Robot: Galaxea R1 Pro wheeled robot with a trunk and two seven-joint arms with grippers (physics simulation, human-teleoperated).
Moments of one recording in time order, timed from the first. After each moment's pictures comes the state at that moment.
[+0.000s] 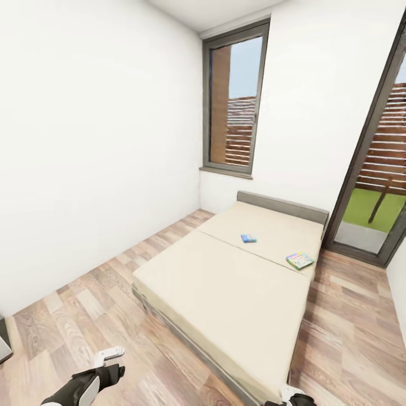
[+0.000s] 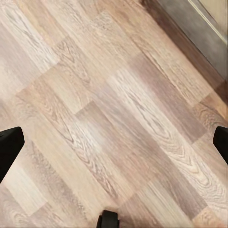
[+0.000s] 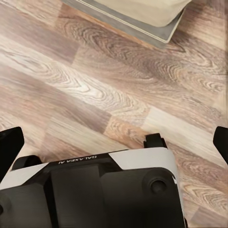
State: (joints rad) left arm -0.52 0.11 0.21 -0.24 0.01 0.18 -0.01; right arm -0.37 0.03 -0.20 -0.40 -0.04 0.45 0.00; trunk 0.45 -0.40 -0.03
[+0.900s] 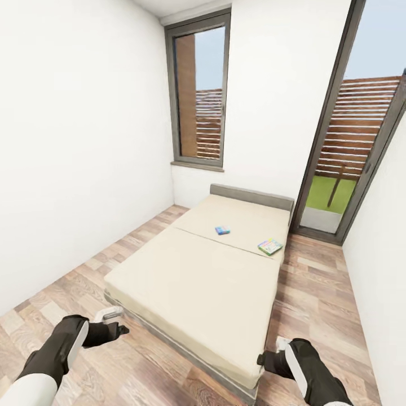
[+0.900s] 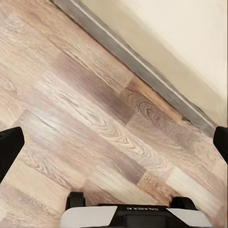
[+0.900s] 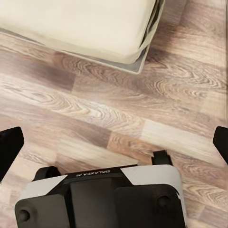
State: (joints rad) left arm -0.54 0.16 0.21 -0.76 0.01 0.82 -0.29; right arm -0.43 0.04 -0.21 -0.76 -0.05 0.82 0.01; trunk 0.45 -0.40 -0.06
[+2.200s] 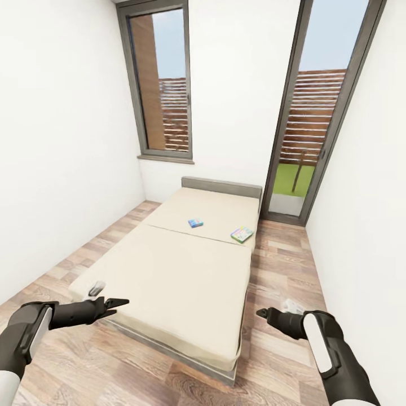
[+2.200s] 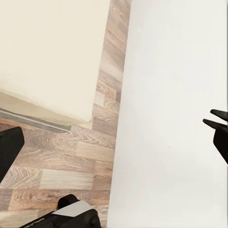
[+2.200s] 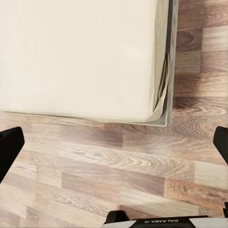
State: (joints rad) left arm -0.54 0.31 0.28 -0.92 0.01 0.99 -1.13; right arm -0.41 0.02 -0.25 -1.19 -0.37 0.98 0.02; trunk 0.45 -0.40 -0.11
